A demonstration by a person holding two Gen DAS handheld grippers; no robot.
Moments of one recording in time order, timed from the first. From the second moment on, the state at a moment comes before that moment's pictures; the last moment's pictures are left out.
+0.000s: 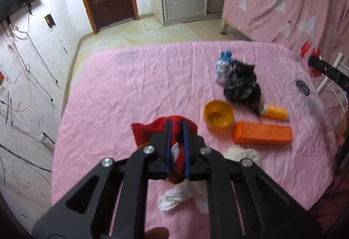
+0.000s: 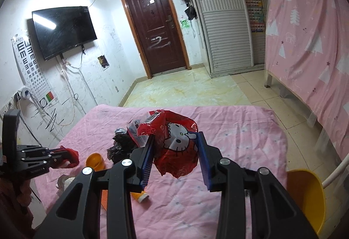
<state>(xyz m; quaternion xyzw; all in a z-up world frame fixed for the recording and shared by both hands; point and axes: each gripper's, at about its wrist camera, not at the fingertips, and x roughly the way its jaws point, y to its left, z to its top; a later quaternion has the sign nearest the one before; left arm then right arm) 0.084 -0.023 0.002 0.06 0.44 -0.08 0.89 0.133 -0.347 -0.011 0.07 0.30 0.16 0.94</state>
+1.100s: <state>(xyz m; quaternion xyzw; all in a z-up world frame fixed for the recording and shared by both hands) 0.084 -0.311 0.062 0.11 0.37 -0.30 0.87 0.063 -0.537 -0.041 0.18 0.26 -0.01 0.95</state>
